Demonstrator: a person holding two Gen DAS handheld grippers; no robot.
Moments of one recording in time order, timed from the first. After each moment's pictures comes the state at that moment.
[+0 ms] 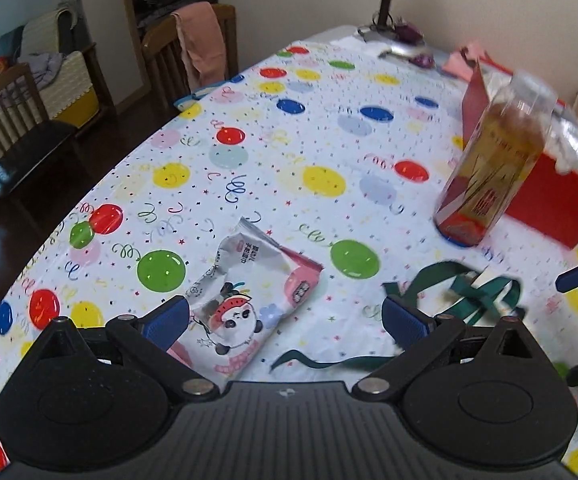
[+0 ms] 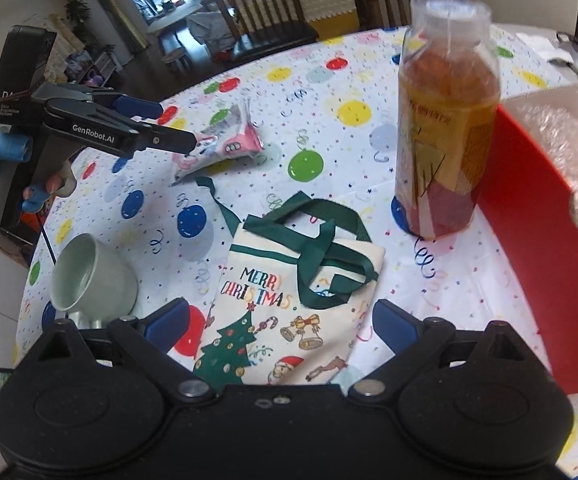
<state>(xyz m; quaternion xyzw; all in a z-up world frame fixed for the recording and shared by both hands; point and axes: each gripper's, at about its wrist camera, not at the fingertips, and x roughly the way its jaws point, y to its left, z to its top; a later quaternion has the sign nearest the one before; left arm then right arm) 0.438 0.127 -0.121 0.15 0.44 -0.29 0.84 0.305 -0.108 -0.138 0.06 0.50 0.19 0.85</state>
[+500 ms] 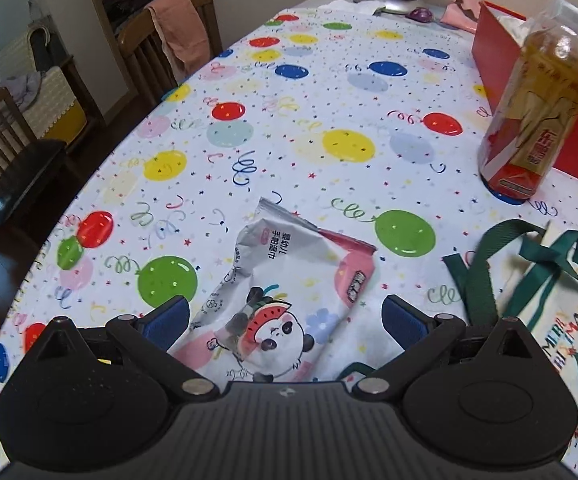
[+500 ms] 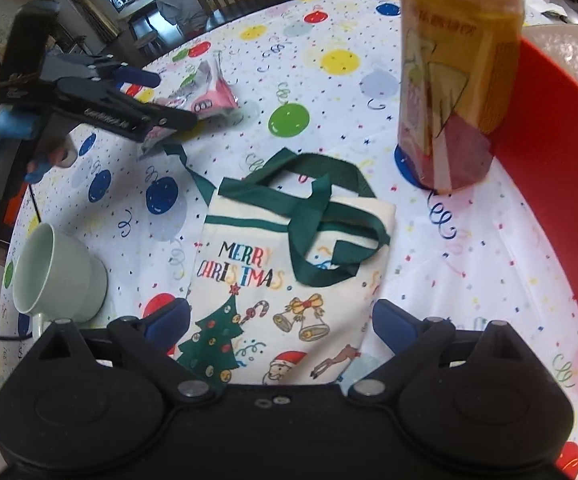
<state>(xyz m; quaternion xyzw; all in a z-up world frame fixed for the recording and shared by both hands) 0.474 0.122 -0.171 0.21 0.44 -0.30 0.82 0.315 -0.093 -0.181 0.07 0.54 0.16 0.83</state>
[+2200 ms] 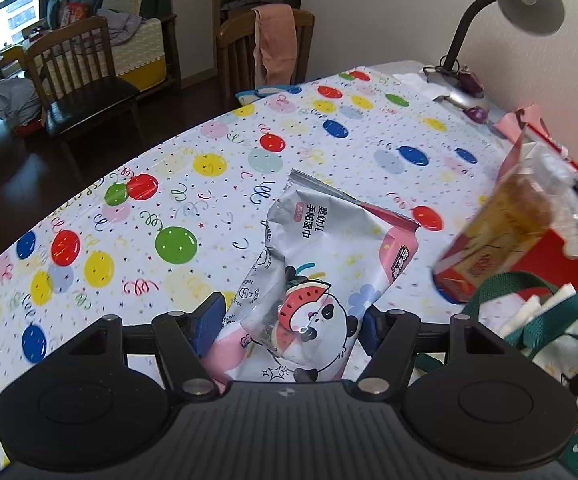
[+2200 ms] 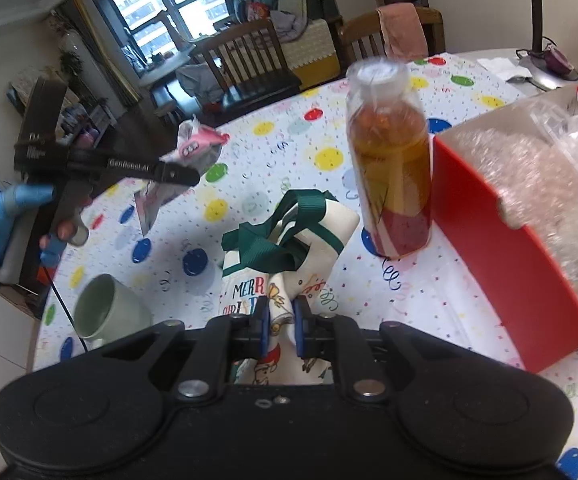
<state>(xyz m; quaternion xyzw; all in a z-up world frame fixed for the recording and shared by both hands) 0.406 0.111 -0.082 0.05 0.46 -0.18 0.87 0.272 -0.146 -0.104 0.10 0.44 0.17 0.88</state>
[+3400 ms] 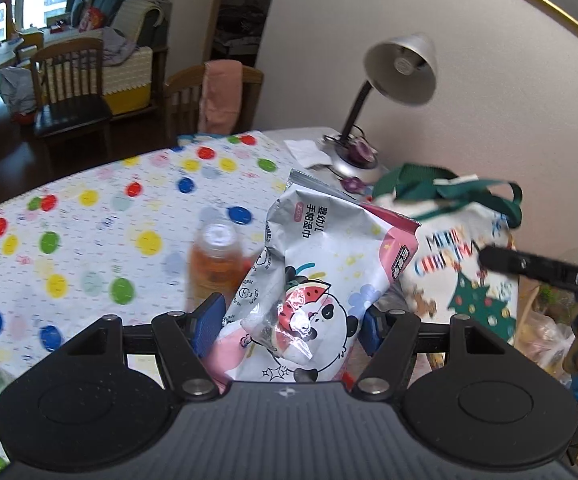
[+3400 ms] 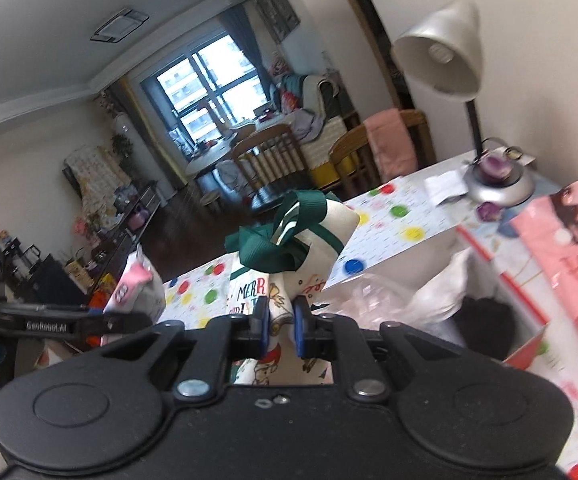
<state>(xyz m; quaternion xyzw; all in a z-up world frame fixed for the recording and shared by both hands) 0.279 -0.113 0.049 -0.06 0.42 -0.17 0.89 0.276 -0.406 0.021 0.16 0.31 0.23 0.91</state>
